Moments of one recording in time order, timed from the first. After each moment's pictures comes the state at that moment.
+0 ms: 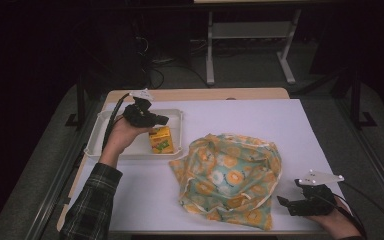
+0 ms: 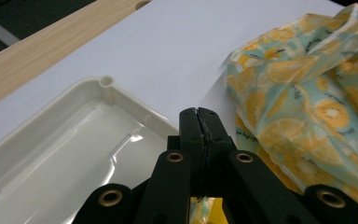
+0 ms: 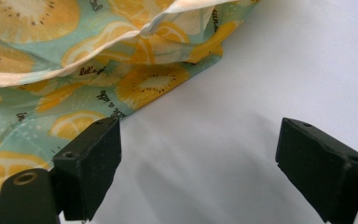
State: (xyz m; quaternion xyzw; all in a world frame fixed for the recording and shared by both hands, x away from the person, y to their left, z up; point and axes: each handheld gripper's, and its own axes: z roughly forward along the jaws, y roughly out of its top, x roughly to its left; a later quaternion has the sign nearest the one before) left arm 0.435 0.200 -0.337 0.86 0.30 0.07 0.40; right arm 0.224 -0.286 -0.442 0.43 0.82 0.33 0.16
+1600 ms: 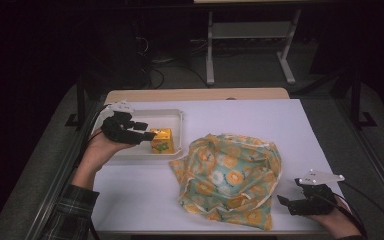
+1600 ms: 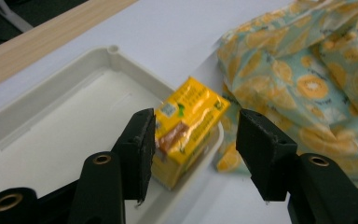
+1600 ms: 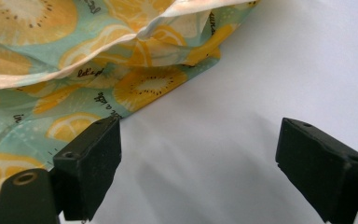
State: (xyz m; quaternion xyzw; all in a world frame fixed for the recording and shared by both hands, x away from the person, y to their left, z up) left arm 0.368 0.243 -0.322 0.86 0.31 0.09 0.40; right arm 0.225 -0.287 -0.441 0.43 0.82 0.33 0.16
